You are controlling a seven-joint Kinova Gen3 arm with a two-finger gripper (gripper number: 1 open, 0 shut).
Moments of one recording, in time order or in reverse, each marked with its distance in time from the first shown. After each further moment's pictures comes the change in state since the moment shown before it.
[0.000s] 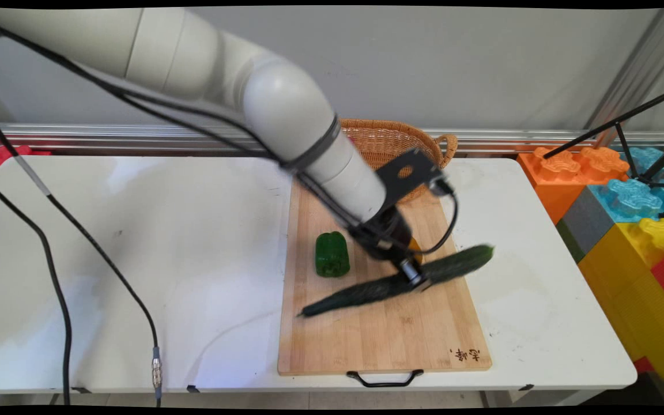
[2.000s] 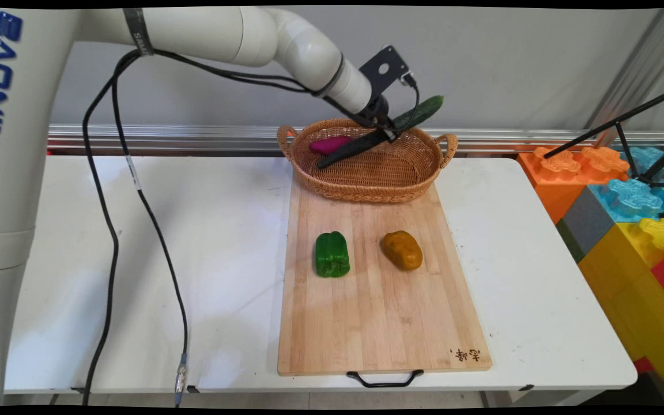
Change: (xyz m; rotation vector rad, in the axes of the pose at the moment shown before) arm 0.050 -0.252 0.039 0.488 0.169 0.071
